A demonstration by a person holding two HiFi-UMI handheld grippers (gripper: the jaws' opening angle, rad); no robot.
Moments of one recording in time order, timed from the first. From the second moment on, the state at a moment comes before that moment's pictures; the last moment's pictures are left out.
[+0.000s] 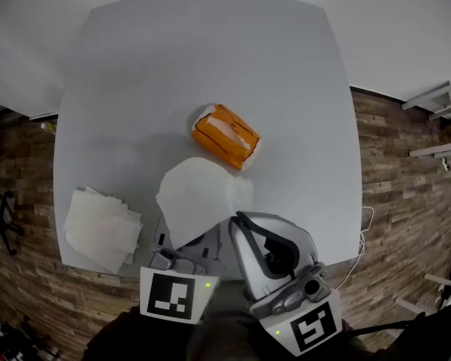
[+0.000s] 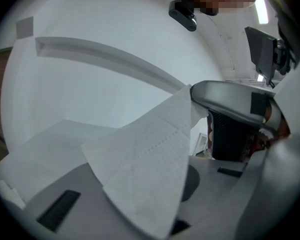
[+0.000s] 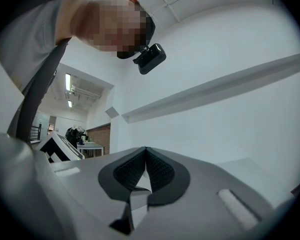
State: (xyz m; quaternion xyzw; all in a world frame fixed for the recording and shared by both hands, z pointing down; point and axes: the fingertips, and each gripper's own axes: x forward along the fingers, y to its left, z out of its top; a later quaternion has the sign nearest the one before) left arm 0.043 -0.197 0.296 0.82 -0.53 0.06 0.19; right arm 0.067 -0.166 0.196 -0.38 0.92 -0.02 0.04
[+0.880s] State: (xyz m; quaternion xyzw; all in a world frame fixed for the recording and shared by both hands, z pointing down) left arm -0.208 -0.022 0.262 0.68 -0.71 0.02 0.19; right arm -0.173 -0.079 0.194 -0.21 0.98 -0.02 0.02
